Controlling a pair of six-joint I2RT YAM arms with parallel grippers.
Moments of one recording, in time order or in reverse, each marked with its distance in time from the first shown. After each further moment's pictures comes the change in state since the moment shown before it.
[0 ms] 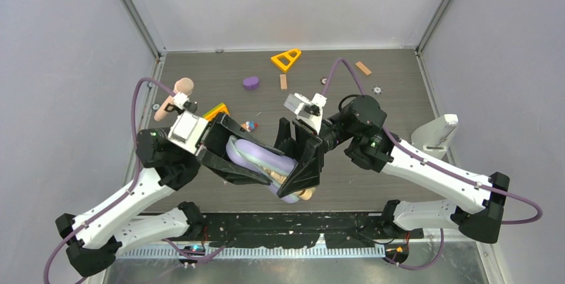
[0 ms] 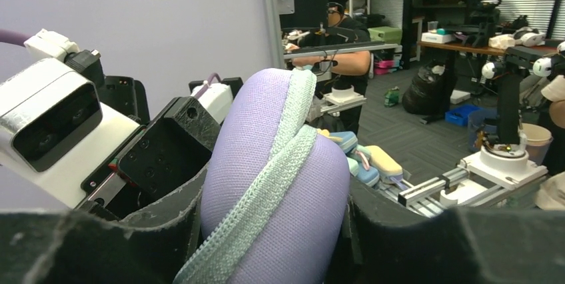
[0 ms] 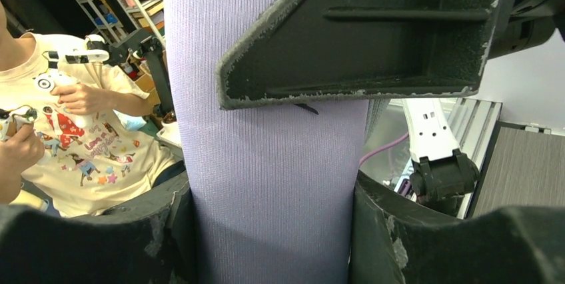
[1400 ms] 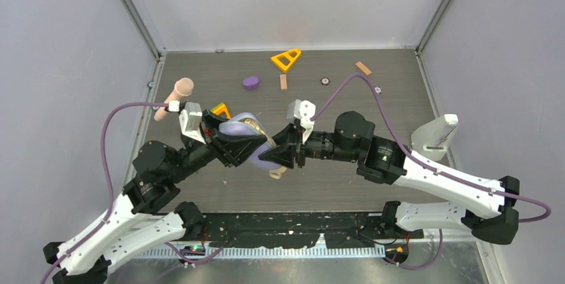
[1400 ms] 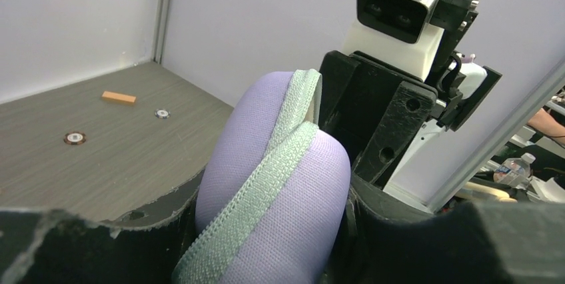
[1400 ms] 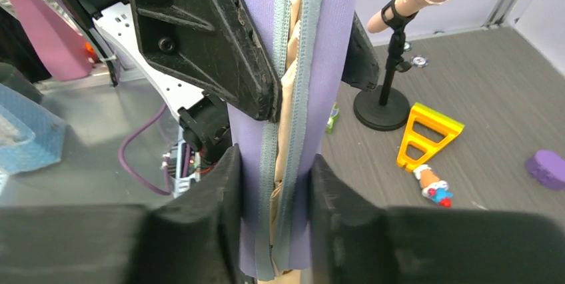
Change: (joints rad) left arm 0.001 -0.306 -0.158 -0.740 -0.837 0.245; right arm 0.121 -0.099 -0.055 -0.476 0.838 -0.613
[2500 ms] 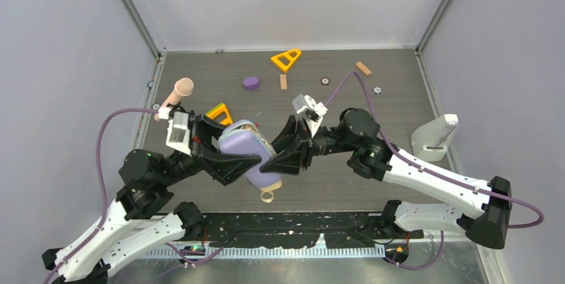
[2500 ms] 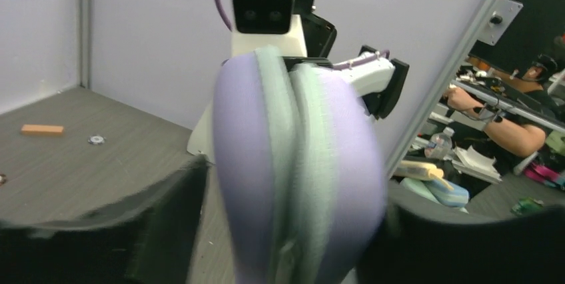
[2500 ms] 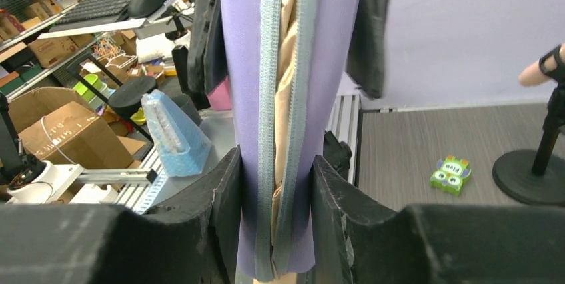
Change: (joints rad) left arm 0.008 -0.084 -0.010 0.036 0.181 -0.055; right arm -0.127 0.012 -0.154 0.476 -0.449 0.378
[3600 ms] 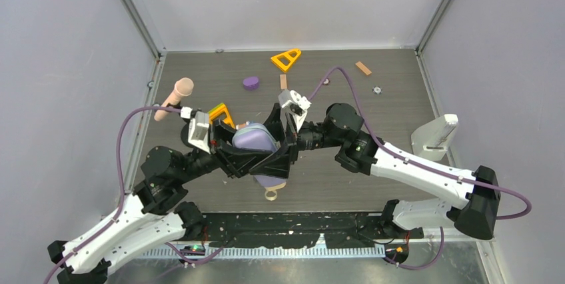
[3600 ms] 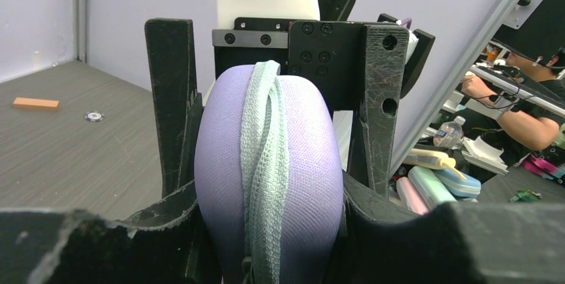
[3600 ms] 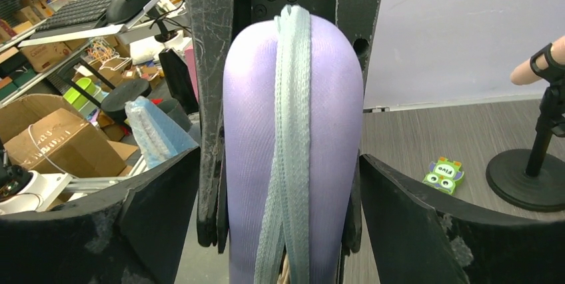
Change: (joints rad) left arm 0.003 0.054 -0.109 0.129 0.009 -0.022; right arm 0.014 0.135 0.071 0.009 0.005 -0.007
